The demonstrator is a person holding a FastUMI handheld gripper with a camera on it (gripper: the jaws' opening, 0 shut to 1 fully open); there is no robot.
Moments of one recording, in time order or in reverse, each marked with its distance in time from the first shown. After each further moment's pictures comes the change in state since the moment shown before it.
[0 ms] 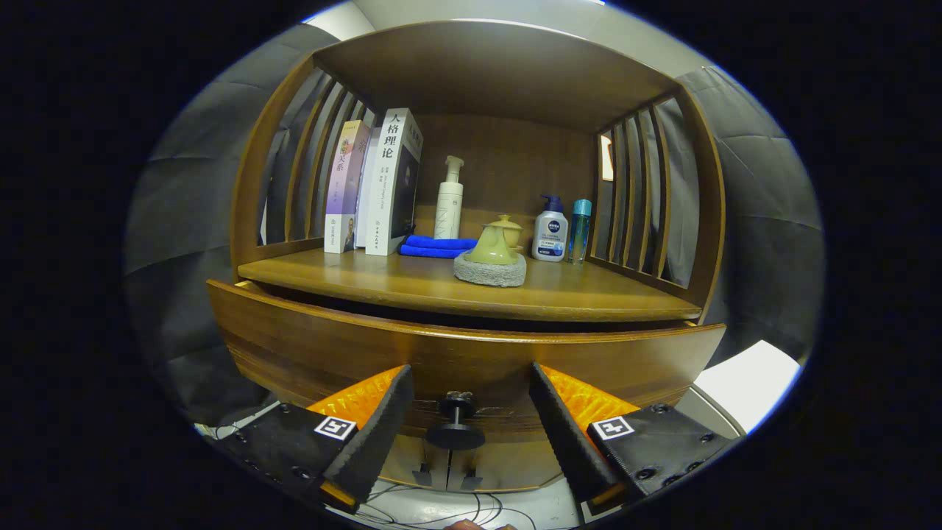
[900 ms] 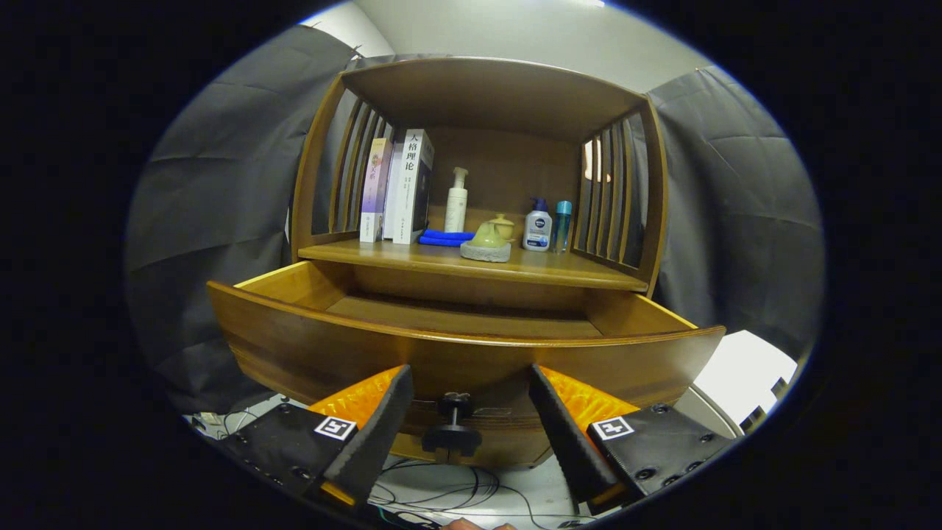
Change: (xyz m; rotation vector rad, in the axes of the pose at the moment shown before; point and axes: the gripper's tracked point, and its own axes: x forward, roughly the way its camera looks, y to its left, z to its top) arm -0.116 -0.004 -0.021 -0.024 -0.011 0.016
